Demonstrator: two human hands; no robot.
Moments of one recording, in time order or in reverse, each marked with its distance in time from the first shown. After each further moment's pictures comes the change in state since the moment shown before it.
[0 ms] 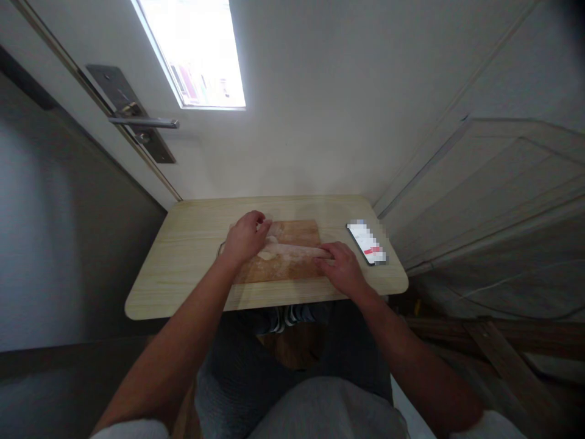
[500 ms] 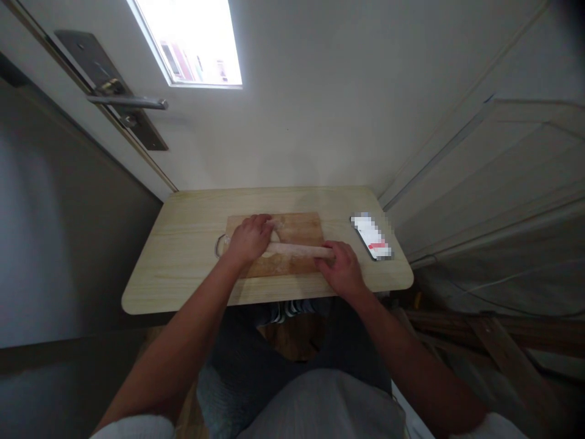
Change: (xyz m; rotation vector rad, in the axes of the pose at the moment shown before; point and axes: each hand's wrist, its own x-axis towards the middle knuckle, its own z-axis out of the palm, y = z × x) left_hand -0.008 -0.018 0.033 0.057 -0.109 0.099; right_hand -0.017 -0.011 0.011 0.000 0.083 0.081
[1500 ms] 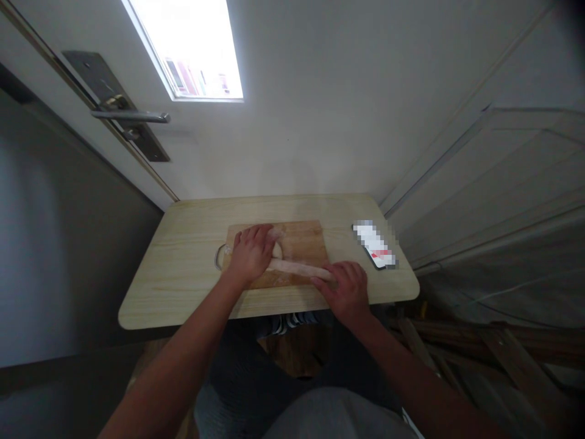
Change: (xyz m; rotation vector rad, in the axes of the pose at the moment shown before) left_hand -0.017 0.008 0.002 0.130 0.113 0.071; right_hand -0.027 -0.014 -0.005 -0.212 0.011 -0.057
